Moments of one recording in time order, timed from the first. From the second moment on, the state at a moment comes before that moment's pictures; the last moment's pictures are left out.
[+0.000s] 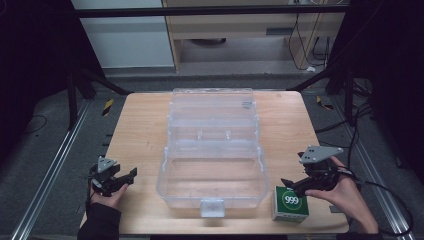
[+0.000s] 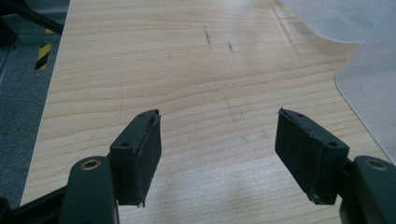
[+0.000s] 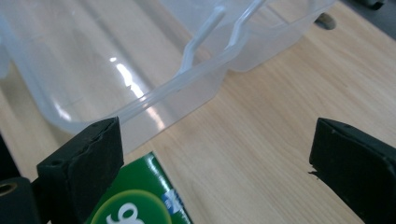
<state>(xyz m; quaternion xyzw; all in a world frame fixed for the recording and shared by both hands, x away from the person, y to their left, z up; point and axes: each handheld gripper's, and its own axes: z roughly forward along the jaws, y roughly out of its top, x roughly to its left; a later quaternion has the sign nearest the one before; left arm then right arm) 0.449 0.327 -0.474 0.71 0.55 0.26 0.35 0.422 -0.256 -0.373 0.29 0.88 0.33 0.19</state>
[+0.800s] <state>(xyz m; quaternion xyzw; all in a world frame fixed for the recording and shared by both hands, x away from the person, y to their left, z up) 0.451 0.321 -0.479 0.73 0.54 0.25 0.34 0.408 -0.235 -0.386 0.20 0.95 0.20 0.13</state>
